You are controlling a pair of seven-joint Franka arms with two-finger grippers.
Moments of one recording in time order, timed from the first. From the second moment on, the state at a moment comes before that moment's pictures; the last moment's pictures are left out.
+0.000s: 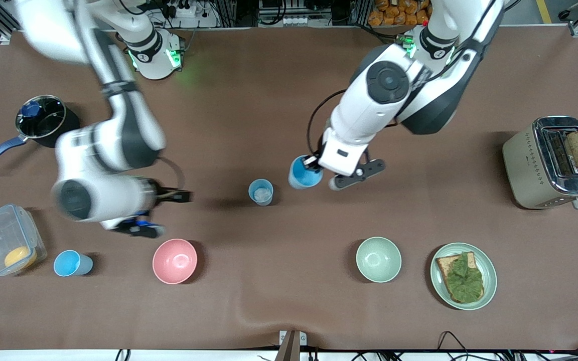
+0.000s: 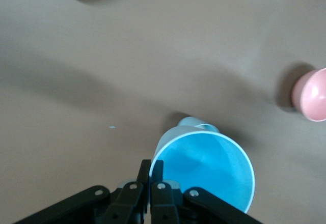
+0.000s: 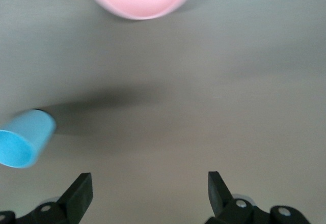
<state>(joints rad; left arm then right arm) -0.35 0.47 -0.37 -1.44 -0.05 2.08 -1.10 0.22 0.55 -0.06 -1.37 0.18 1.58 0.29</state>
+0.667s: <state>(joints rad) -0.74 0.66 -0.09 -1.39 -0.01 2.28 -1.13 0.02 0.23 -0.06 -1.51 0.07 1.59 0.09</state>
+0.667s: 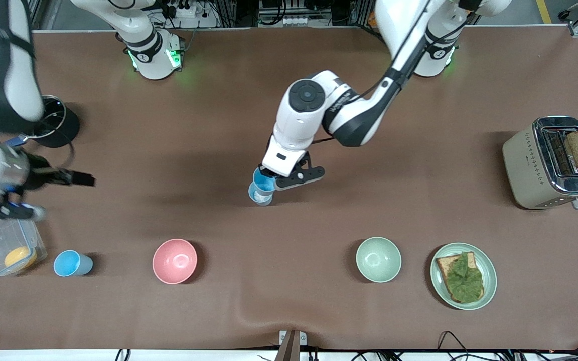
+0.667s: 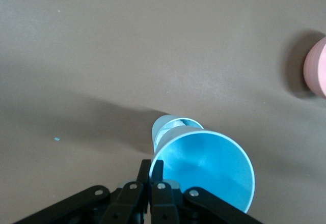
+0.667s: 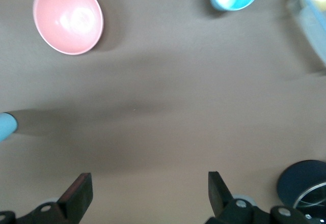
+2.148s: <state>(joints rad) -0.64 0.57 -0.04 -1.35 0.04 2.27 -1.06 0.01 0.06 -0.07 -1.58 0.04 1.55 -0.02</state>
